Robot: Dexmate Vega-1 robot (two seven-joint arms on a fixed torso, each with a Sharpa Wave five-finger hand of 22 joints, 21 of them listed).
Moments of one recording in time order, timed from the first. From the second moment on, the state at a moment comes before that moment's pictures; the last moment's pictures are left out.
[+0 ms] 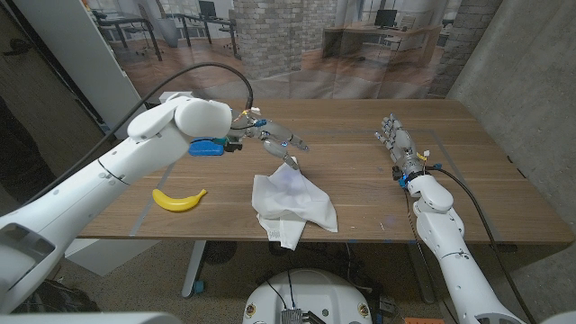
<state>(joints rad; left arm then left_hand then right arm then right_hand) 0.64 0.88 0.48 -2.13 0.42 0.02 -0.89 0.54 0.01 0.46 -0.18 0.20 0.12 -0.04 0.22 0.17 0.12 0.01 0.26 0.19 0.07 0.08 0.21 0.18 -0.04 0.18 0.53 0.19 -1.04 -0.13 0.09 -1.45 0.23 0.22 0.24 0.14 0.10 0.25 0.09 0.26 0.02 0.06 0.19 0.18 0.01 0.10 0.19 0.18 -0.04 0.07 0.18 0.18 0.17 0.03 0.19 0.17</state>
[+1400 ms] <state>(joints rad) 0.56 0.84 0.56 -2.12 0.53 0.03 -1.07 0.75 -0.12 0.41 -0.17 0.26 0.14 0.00 0.19 0.18 0.17 0.01 0.24 0.19 0.11 0.09 0.20 0.18 0.01 0.20 0.50 0.19 -1.04 -0.13 0.09 -1.44 0.23 0.22 0.24 0.14 0.10 0.25 0.09 0.26 0.02 0.05 0.19 0.18 0.01 0.10 0.19 0.18 -0.04 0.07 0.18 0.18 0.17 0.03 0.19 0.17</state>
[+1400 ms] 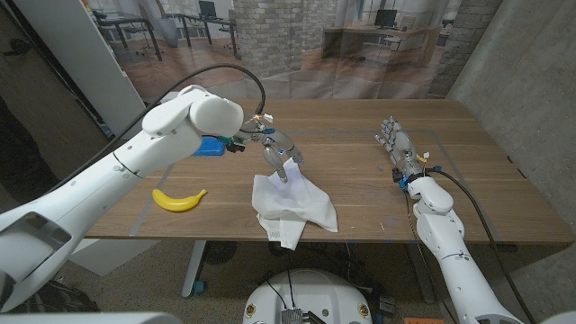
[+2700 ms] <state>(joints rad) 0.51 0.79 0.64 -2.08 0.56 -0.03 -1.19 0.79 -0.14 0.33 -0.13 0.30 -0.01 0.05 0.17 0.18 0.06 0.06 0.20 0.20 0.03 0.12 0.18 0.18 -0.01 0.20 0.45 0.19 -1.03 -0.13 0.09 -1.41 0.23 0.24 0.24 0.14 0.10 0.25 0.09 0.26 0.02 0.05 0.19 0.18 0.02 0.10 0.19 0.18 -0.03 0.07 0.18 0.18 0.18 0.04 0.19 0.17</state>
